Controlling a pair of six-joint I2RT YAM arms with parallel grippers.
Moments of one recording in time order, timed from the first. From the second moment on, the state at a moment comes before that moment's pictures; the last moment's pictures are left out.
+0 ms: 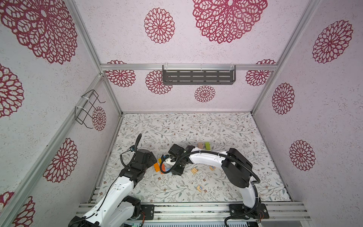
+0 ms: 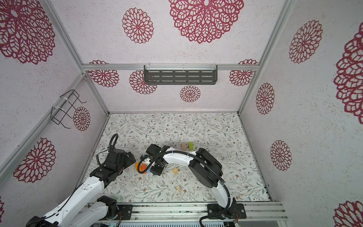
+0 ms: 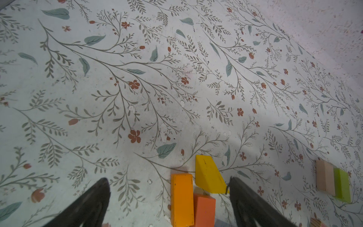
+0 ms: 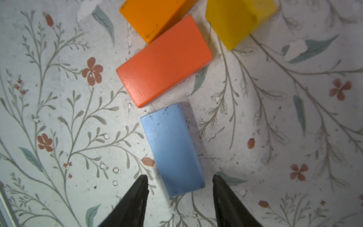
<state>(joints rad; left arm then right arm) -0.31 0.91 0.50 -0.42 -0.31 -0.78 1.04 2.07 1.51 -0.68 -0.17 -0.22</state>
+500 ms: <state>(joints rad) -0.29 0.83 0.49 -0.44 -0.26 -0.78 1.04 2.09 1.53 -0.69 -0.17 -0.22</state>
